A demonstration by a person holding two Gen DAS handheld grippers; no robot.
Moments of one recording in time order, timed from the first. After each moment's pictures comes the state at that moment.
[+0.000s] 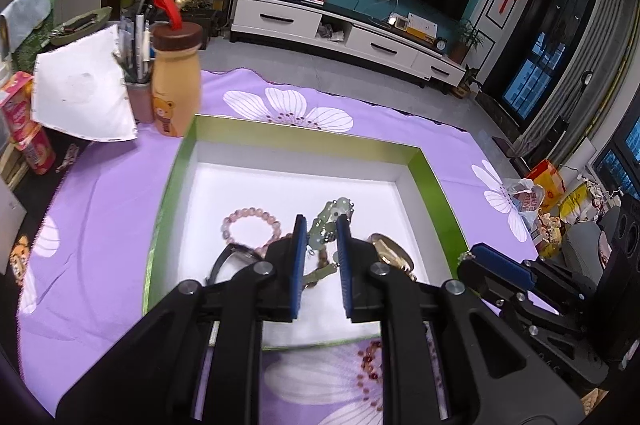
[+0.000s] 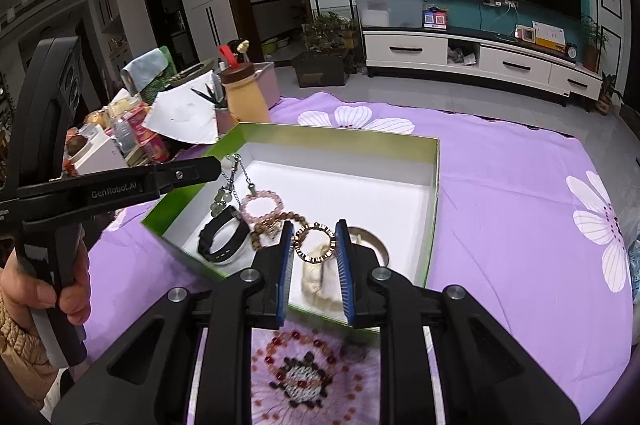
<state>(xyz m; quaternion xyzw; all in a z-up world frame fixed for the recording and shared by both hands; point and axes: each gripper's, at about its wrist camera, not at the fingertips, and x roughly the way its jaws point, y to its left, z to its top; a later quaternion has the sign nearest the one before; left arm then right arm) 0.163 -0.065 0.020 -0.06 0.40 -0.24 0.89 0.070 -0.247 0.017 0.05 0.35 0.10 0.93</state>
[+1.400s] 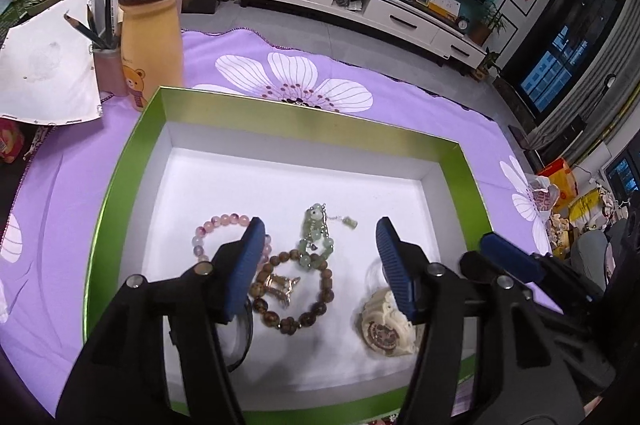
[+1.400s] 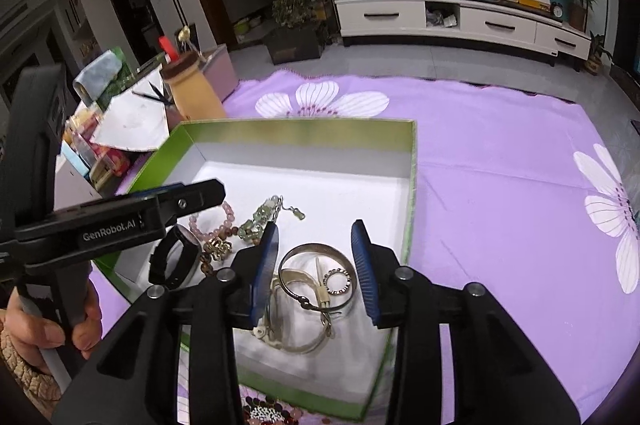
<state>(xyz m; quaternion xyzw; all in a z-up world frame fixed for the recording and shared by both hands) 0.215 -0.098 -0.018 -0.06 0.45 -0.21 0.86 0.126 -0.278 -0.005 0.10 0.39 0.07 0.91</state>
